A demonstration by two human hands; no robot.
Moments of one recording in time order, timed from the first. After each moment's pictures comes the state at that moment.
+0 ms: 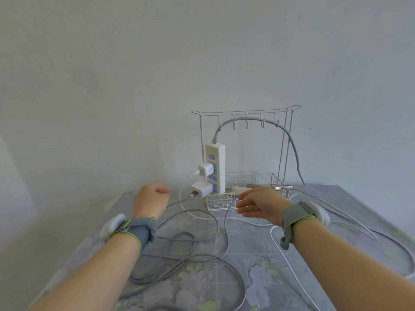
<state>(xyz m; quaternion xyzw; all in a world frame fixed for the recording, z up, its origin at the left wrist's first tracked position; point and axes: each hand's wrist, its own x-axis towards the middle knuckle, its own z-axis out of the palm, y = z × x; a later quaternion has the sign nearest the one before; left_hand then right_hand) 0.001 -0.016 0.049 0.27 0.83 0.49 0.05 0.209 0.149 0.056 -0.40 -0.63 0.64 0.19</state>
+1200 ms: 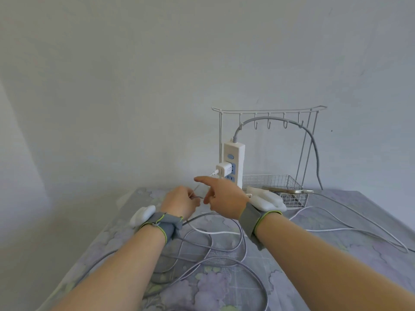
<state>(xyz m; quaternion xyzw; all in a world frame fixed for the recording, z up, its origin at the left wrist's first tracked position) 0.003 -0.003 0.047 0.39 0.85 0.34 0.11 0.113 0.086 0.067 -0.20 -0.95 0.20 0.13</state>
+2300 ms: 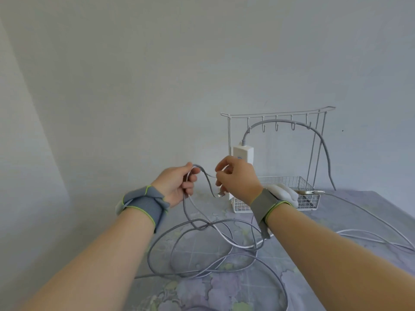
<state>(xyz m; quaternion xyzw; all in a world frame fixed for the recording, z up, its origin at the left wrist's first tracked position) -0.004 -0.028 0.108 0.24 0.57 0.68 0.39 0.117 0.081 0.097 -0.23 -0.82 0.41 0.34</state>
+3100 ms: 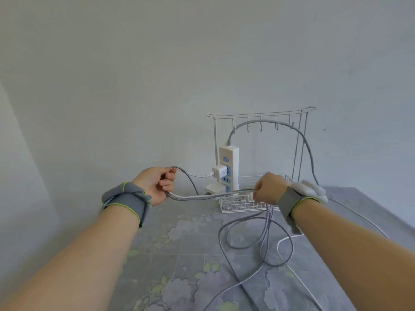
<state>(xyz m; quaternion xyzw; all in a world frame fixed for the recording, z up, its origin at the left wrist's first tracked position) -0.020 -0.025 0.113 0.14 0.51 0.72 0.45 0.184 0.162 0.082 -0.44 -0.88 0.15 0.09</state>
